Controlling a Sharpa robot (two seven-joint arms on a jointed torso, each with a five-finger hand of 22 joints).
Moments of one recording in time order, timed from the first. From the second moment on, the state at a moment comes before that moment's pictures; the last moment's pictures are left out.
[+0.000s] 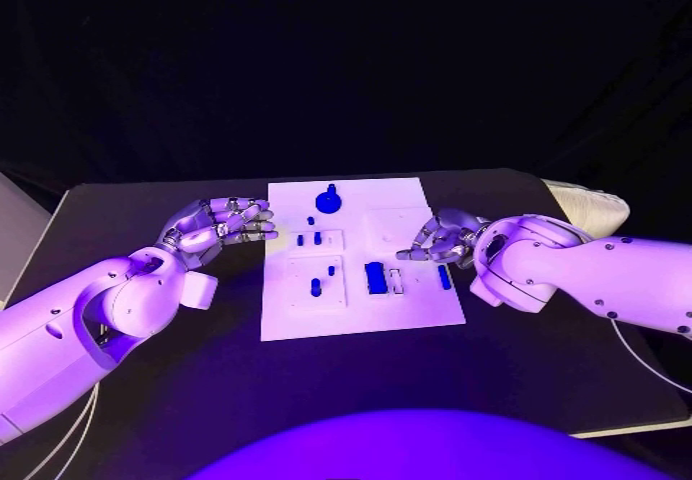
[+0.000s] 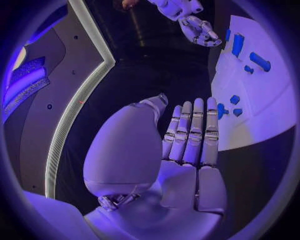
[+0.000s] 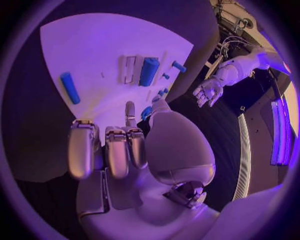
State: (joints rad) left arm 0.78 -0.85 0.39 1.48 -0.28 -0.04 0.21; left_hand 1.48 -0.19 0.45 0.29 0.05 0.88 0.21 0.22 0.29 1.07 0.16 0.11 0.07 0.99 0.13 0.23 0.31 0.17 0.96 0.24 0.18 0.07; right arm 1.14 -1.05 -0.11 1.76 -1.09 -0.39 -0.49; right_hand 1.24 -0.05 -0.07 0.28 0.23 0.93 0.09 0.36 0.55 1.46 0.01 1.57 1.31 1.47 -0.06 1.57 1.31 0.06 1.47 0.04 1.36 1.31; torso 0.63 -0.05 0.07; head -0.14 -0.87
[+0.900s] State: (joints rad) left arm 0.77 -0.85 0.39 1.48 -0.28 -0.04 0.21; left_hand 1.48 -0.19 0.45 0.29 0.05 0.88 0.21 0.22 0.29 1.07 0.16 0.11 0.07 0.99 0.13 0.23 0.31 0.17 0.96 0.24 0.18 0.07; right arm 1.11 -1.10 -0.11 1.68 -1.19 -0.23 -0.56; right_hand 1.31 -0.10 0.00 0.29 0.22 1.04 0.07 0.31 0.50 1.47 0.01 1.57 1.31 1.47 -0.06 1.57 1.31 0.05 1.47 0.05 1.38 1.31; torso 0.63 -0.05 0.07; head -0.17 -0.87
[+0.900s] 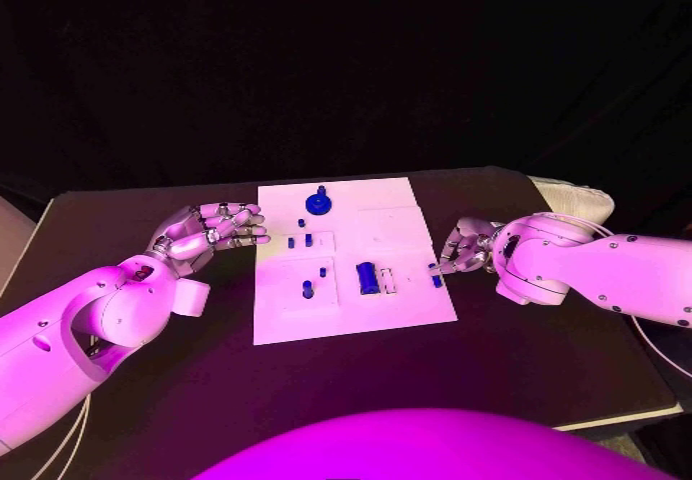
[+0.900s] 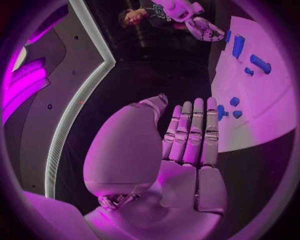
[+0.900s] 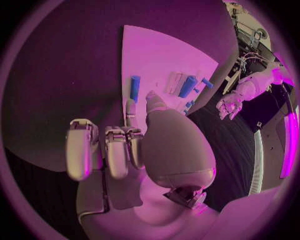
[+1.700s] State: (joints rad) left arm 0.77 -0.85 0.39 1.47 -0.28 -0.04 0.21; left_hand 1.48 -0.19 0.45 0.29 0.05 0.88 0.21 0.22 0.29 1.07 0.16 0.11 0.07 0.99 0.13 0.23 0.32 0.17 0.96 0.24 0.18 0.07; right arm 1.07 -1.03 -0.11 1.64 -1.28 -0.23 -0.63; right_hand 1.29 -0.11 0.01 0.29 0.22 1.06 0.07 0.32 0.51 1.47 0.00 1.57 1.31 1.47 -0.06 1.57 1.31 0.05 1.47 0.05 1.38 1.31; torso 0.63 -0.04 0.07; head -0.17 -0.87
